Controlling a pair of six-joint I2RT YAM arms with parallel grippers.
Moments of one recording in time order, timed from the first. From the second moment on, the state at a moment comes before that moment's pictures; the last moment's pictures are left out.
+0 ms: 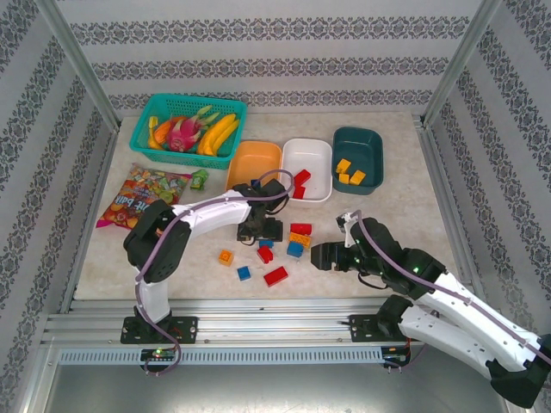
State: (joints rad) left arm -0.75 1.90 1.33 -0.85 0.03 -0.73; right arm 0.78 0.68 0.68 -0.76 -0.09 0.69
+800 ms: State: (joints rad) left arm -0.74 1.84 1.67 -1.02 -0.13 -0.68; right arm 0.82 0.89 0.82 -0.68 -0.04 0.68
